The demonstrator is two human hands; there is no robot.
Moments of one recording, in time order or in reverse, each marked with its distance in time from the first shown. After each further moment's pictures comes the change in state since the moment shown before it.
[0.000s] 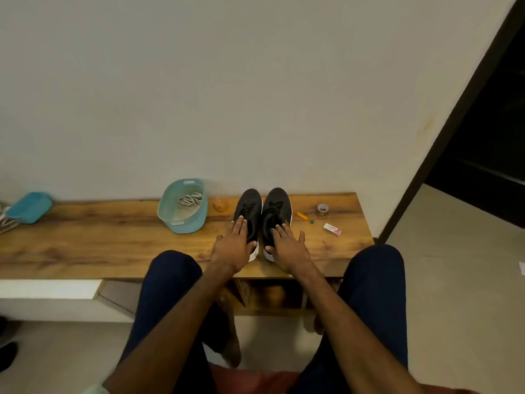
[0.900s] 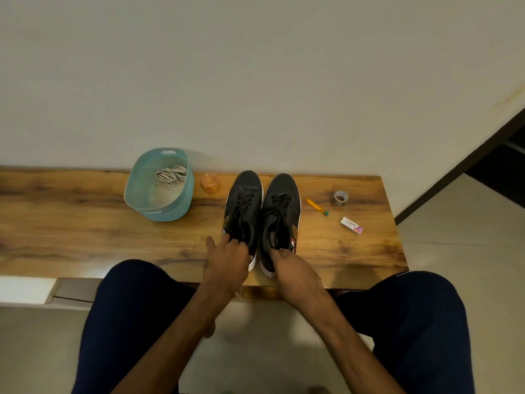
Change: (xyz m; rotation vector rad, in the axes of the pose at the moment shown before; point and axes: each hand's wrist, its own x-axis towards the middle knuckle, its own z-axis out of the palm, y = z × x) left_hand 0.046 -0.016 0.045 0.160 -0.098 0.023; right_hand 0.019 -0.008 0.020 0.066 -0.103 -0.060
